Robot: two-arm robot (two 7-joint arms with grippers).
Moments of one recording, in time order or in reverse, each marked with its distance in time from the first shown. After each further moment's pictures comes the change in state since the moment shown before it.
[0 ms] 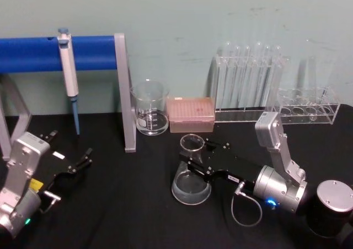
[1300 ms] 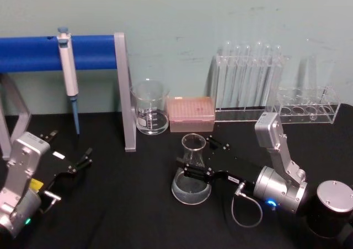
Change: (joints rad) left arm 0.000 0.000 0.000 0.000 0.000 0.000 0.000; right arm -0.001 0.000 0.000 0.000 0.001 0.004 0.004
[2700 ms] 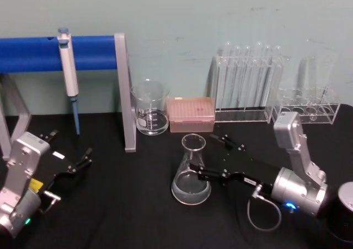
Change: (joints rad) left arm 0.000 0.000 0.000 0.000 0.000 0.000 0.000; right arm -0.059 0.082 0.028 -0.116 0.029 0.045 0.001
